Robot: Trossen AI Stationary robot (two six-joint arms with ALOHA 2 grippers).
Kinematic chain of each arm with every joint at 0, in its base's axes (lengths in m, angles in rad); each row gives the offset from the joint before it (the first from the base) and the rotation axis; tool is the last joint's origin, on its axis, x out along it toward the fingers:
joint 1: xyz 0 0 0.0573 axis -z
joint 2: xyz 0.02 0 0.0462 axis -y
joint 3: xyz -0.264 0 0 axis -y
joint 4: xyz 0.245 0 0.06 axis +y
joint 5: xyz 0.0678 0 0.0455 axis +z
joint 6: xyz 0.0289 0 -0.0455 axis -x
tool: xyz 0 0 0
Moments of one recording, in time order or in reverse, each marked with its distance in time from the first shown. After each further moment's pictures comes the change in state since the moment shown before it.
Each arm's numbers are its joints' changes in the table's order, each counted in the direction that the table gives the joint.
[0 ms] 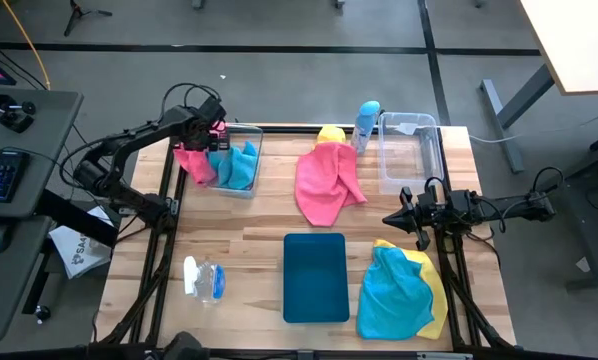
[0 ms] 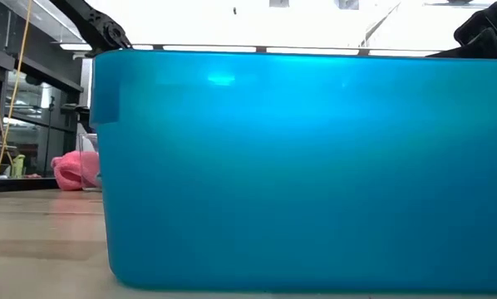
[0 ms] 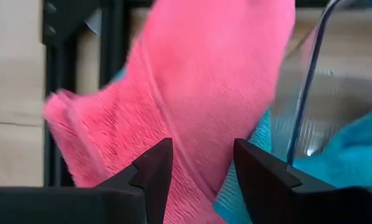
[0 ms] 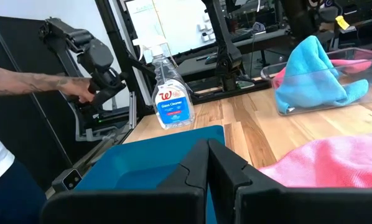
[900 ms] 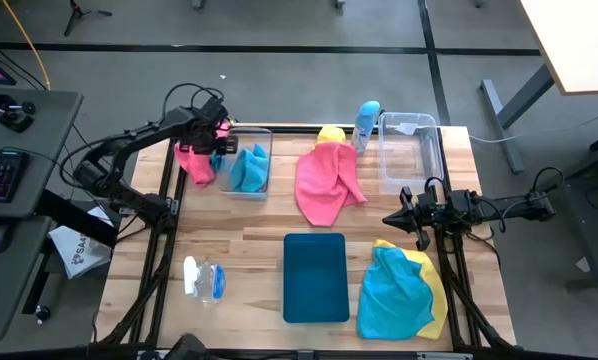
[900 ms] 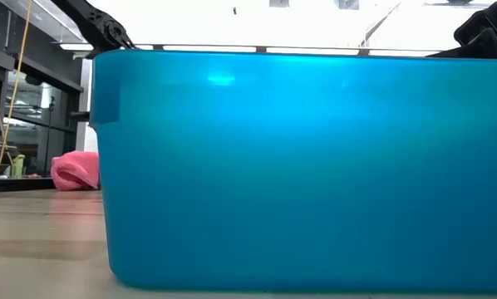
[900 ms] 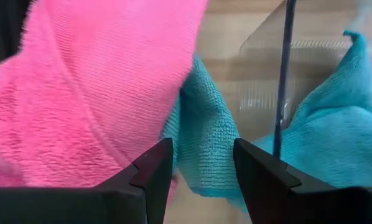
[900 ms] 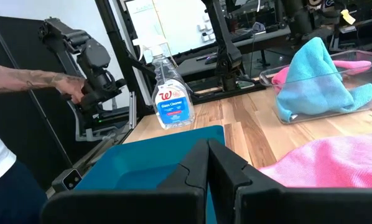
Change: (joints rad) left arm 0.029 -0.003 0.000 -0.039 -0.208 -0.042; right arm 0.000 0.000 0.000 0.000 0.000 0.000
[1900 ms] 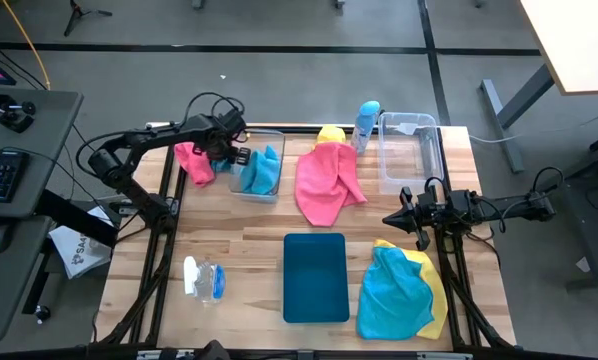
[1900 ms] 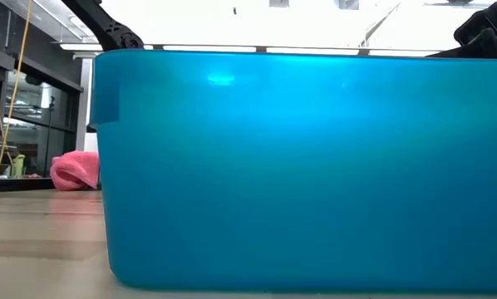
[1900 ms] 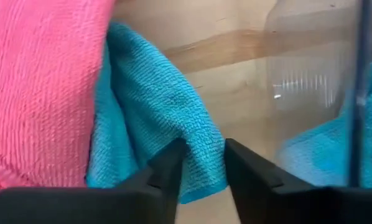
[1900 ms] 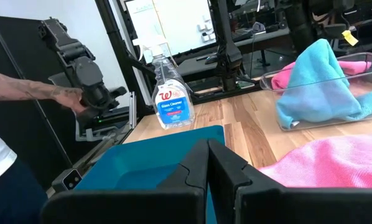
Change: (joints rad) left arm 0.130 -0.129 0.001 -0.073 0.077 -0.050; right arm 0.000 0.000 0.000 0.000 0.000 0.000
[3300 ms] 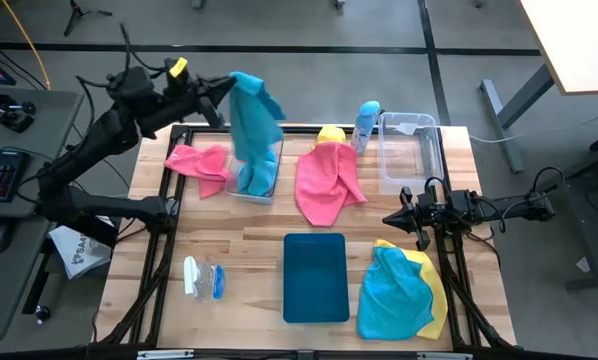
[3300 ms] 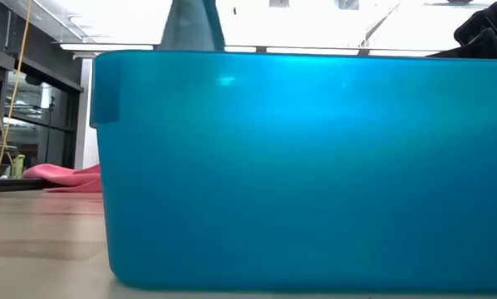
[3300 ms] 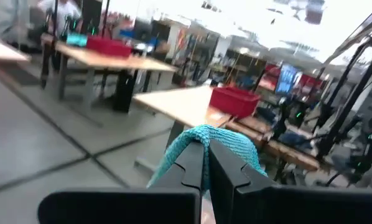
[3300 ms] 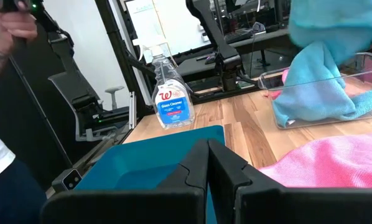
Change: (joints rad) left arm 0.277 0.529 0.423 -0.476 -0.078 -0.259; right arm 0.000 0.000 0.000 0.000 0.000 0.000
